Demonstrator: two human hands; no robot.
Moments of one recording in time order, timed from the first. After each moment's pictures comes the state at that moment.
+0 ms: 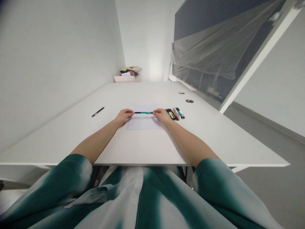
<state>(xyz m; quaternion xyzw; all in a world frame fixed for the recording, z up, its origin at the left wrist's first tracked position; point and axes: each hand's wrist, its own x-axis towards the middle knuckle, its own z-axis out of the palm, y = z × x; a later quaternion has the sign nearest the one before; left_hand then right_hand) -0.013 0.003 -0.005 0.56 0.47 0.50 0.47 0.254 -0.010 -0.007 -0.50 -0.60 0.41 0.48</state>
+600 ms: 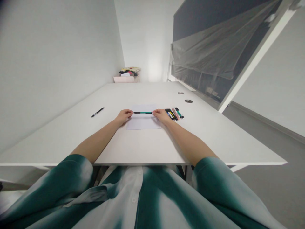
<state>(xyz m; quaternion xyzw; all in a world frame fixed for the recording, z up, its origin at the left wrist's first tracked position) -0.009 0.001 -0.002 0.58 0.50 0.48 0.43 0.253 -0.013 -0.005 -0.52 -0.61 0.39 0.46</state>
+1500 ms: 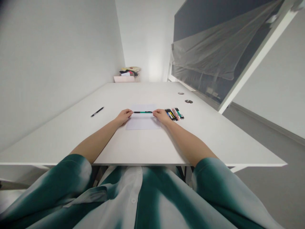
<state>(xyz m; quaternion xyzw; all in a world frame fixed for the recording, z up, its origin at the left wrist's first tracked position) -0.012 0.007 -0.009 0.63 0.50 0.46 0.38 0.253 -0.014 -0.002 -0.53 -0.62 0.36 0.44</state>
